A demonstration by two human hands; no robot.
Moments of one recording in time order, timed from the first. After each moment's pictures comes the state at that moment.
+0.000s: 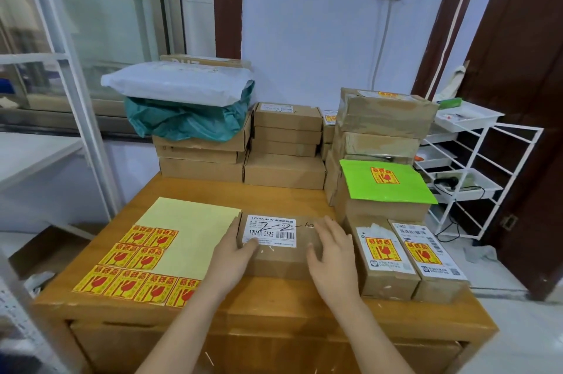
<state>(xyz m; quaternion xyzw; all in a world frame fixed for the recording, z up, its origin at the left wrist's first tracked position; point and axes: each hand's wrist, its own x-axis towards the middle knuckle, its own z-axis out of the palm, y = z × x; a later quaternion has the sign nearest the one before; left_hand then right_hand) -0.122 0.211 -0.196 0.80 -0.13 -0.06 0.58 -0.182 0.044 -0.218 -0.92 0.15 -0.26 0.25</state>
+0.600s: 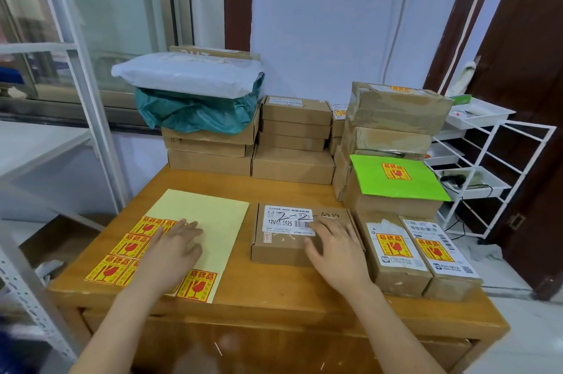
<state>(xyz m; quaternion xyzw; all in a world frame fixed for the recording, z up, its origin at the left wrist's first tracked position) -0.070 0.318 -0.226 0.96 -0.19 0.04 0.20 -0.169 0.037 -0.214 -0.98 0.08 -0.17 0.11</state>
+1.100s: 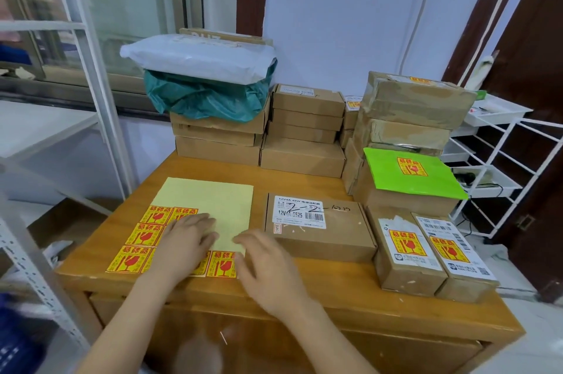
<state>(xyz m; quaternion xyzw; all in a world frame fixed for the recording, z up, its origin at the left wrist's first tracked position) -0.062 0.311 -0.240 0.96 -0.19 0.06 0.20 -0.167 0.152 -0.217 -0.95 -0.12 -0.16 0.26</state>
